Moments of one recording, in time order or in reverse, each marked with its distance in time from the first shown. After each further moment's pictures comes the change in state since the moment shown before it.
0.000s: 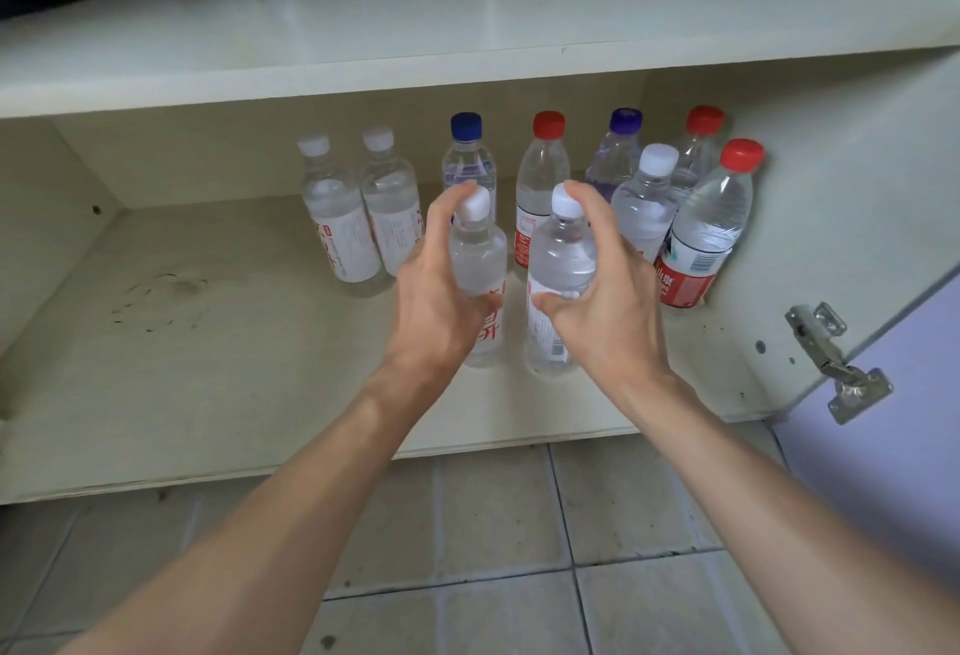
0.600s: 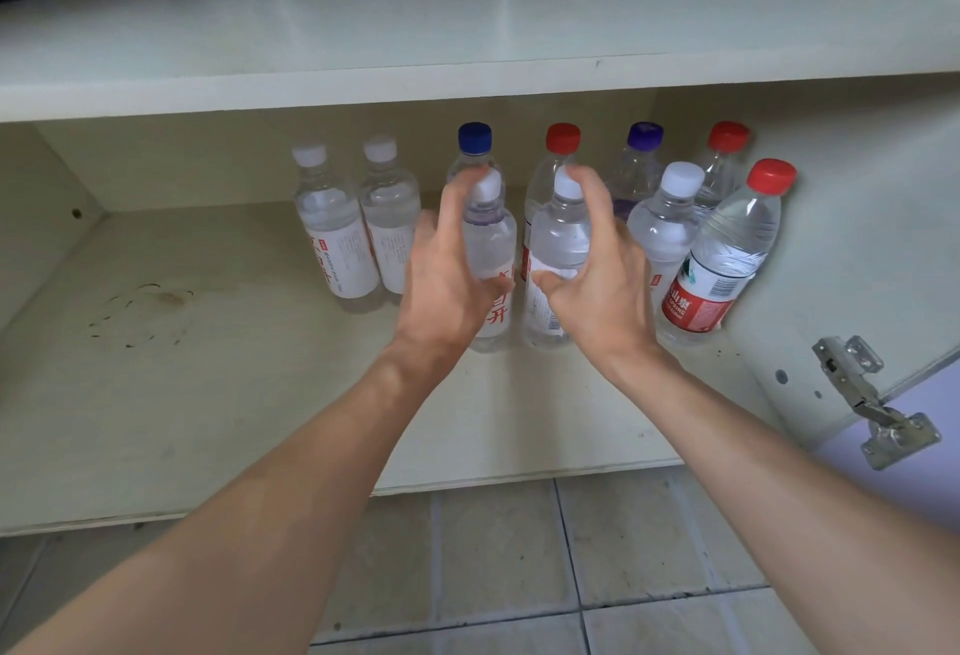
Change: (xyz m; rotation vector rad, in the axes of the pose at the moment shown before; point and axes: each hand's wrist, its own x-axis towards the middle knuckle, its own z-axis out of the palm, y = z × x) left_hand 0.054 -0.021 0.015 0.045 0.009 0.040; right_hand 0.051 0.014 0.033 -0.082 0.018 0.009
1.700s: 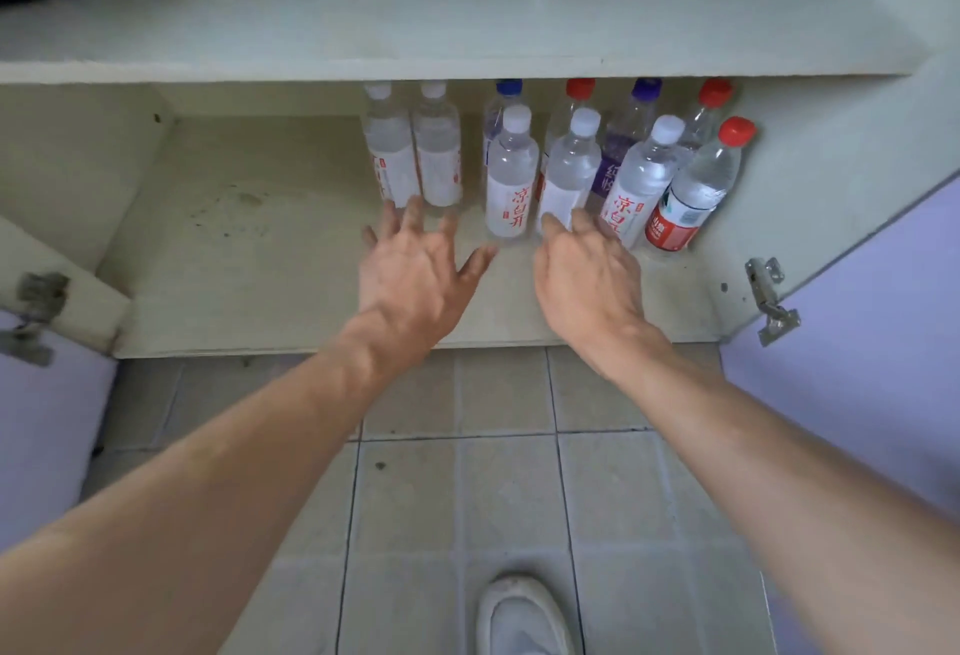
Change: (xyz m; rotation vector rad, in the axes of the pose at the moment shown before) left_hand -0.105 0.090 -0.117 0.859 -0.356 -0.180; right_hand -0.087 -0.128 -0.091 -0.592 -0.448 0.017
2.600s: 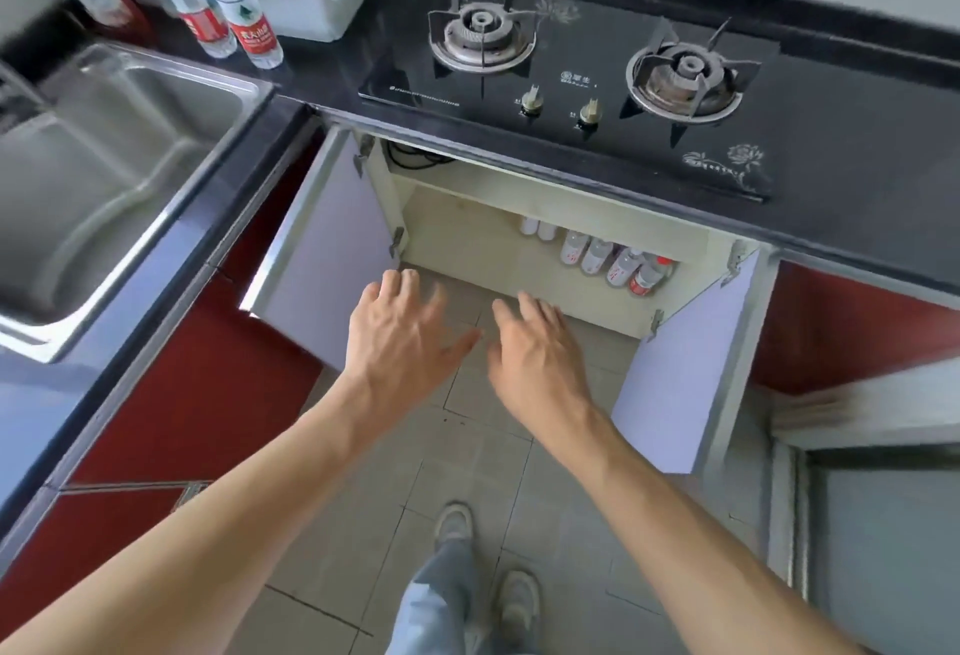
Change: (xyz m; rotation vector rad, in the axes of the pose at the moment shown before) left_hand -0.459 0.084 -0.597 0.205 -0.003 -0.236; right_hand -0.325 -0.142 -0.622 0.128 -0.341 -0.436
